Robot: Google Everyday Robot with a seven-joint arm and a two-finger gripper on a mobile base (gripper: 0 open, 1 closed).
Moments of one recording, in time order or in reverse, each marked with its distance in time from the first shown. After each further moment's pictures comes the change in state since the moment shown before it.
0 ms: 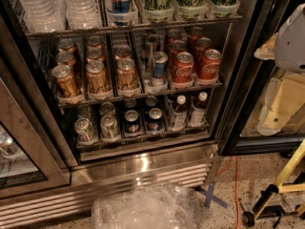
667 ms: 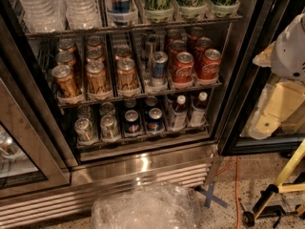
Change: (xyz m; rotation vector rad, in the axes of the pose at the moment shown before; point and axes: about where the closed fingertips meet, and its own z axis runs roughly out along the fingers) arm -0.003 0.004 0.013 -0.005 -0.043 0.058
